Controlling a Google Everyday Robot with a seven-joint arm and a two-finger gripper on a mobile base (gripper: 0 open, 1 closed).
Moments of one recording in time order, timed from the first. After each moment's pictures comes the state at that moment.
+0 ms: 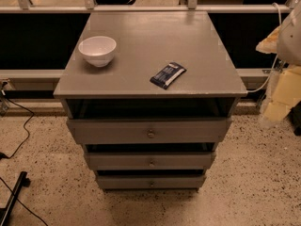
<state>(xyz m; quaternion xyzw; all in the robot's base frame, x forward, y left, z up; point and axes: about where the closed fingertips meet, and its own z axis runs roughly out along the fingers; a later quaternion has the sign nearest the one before) 0.438 -0.216 0.977 -0.60 0.78 -0.04 0.16</state>
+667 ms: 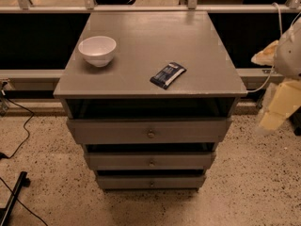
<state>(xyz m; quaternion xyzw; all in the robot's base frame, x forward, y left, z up) 0.440 -0.216 0.952 -0.61 0.78 0.00 0.18</state>
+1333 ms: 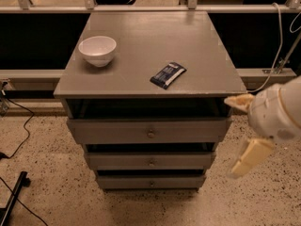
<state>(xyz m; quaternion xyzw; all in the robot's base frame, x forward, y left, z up) 0.412 -0.178 0.858 -0.62 0.73 0.08 0.25</state>
